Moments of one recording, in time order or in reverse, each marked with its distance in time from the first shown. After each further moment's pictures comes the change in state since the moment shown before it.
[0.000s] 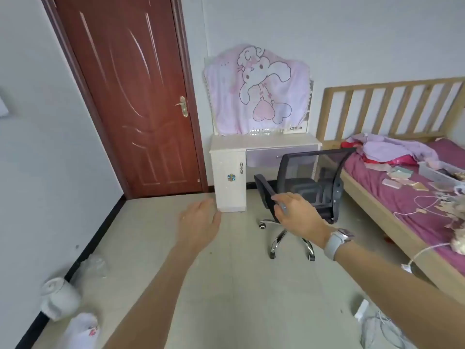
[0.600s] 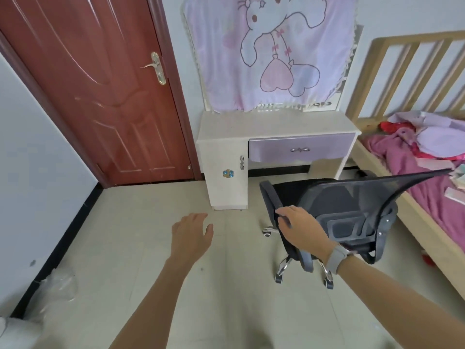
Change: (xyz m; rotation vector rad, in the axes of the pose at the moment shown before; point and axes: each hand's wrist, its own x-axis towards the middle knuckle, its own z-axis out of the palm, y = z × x) left_hand 0.365 -0.102 0.255 0.168 -0.285 -0.163; right_hand 0.390 0.185 0.151 0.058 -0.181 0.071
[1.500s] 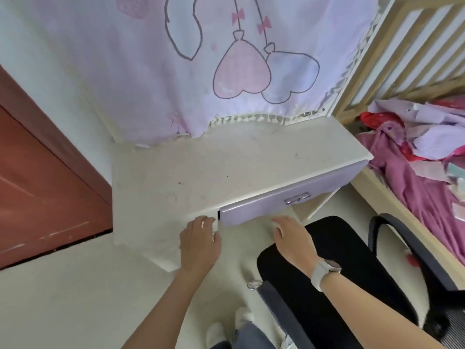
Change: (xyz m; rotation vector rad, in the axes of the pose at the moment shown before) left_hand 0.590 0.065 0.149 -0.158 -0.242 0.247; right_hand 0.508 0.162 0.059 -0.013 -0.017 0.502
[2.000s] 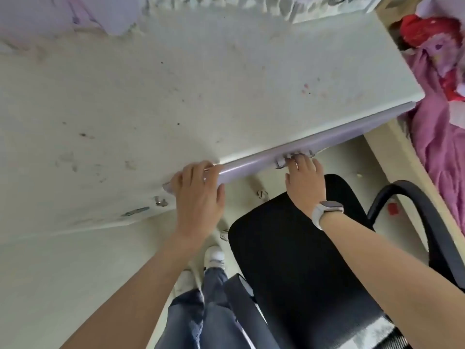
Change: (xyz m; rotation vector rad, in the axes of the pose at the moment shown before) left_hand 0.121 0.051 0.153 0.057 0.223 0.233; right_hand 0.164 0.169 0.086 -0.548 0.008 -0.026
